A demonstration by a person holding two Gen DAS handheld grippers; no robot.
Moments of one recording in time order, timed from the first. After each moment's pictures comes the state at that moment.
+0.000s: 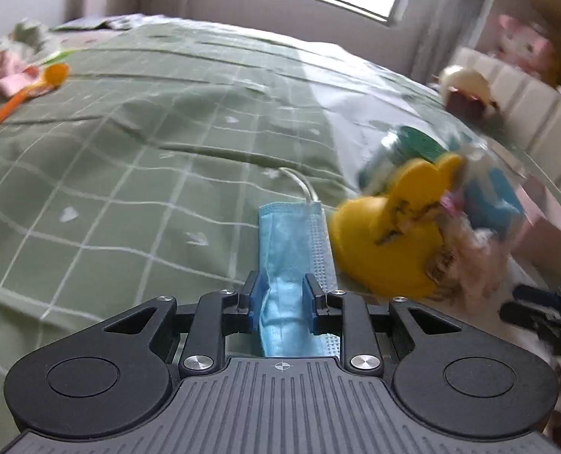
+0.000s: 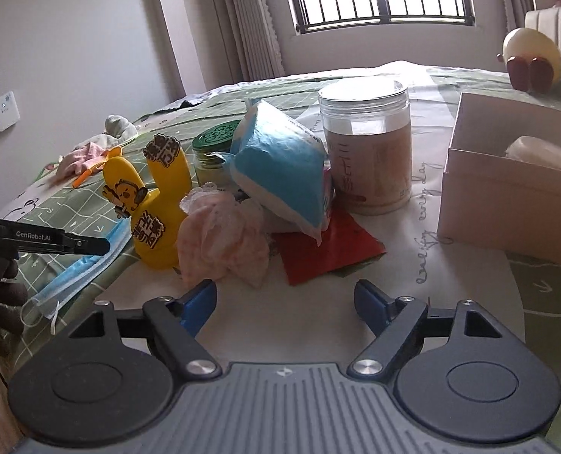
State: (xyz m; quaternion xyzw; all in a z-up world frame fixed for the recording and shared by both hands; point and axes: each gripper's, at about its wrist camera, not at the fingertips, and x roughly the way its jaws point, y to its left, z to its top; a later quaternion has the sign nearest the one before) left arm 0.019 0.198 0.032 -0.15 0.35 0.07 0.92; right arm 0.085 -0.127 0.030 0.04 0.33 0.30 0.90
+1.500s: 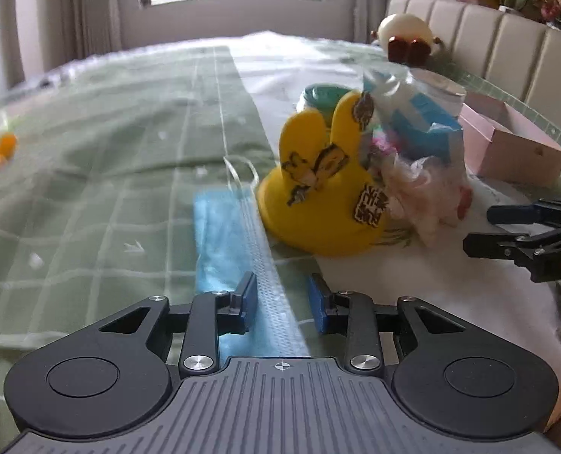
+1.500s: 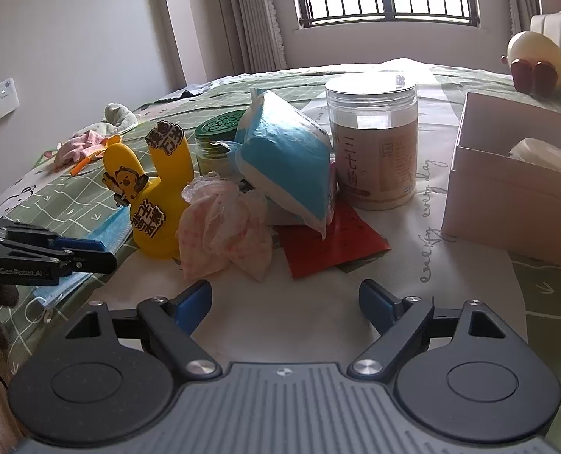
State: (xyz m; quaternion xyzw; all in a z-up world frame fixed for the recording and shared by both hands) left arm 0.010 0.146 0.036 -0.01 0.35 0.03 0.94; right arm 0.081 -0.120 0.030 0.02 0.33 0.30 0.89
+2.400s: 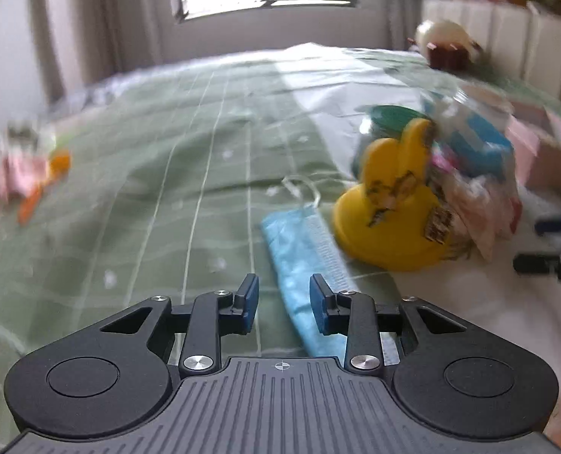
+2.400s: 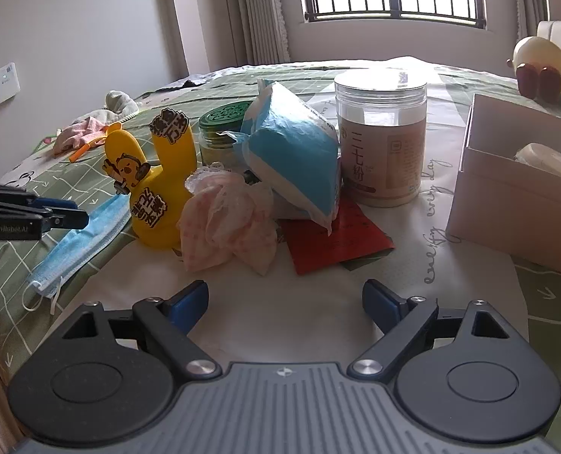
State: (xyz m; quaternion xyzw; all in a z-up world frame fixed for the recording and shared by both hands) left arm 0.008 0.180 0.047 -0.03 0.36 0.09 0.93; right arm 0.080 -0.114 0.029 0.00 0.34 0.30 0.89
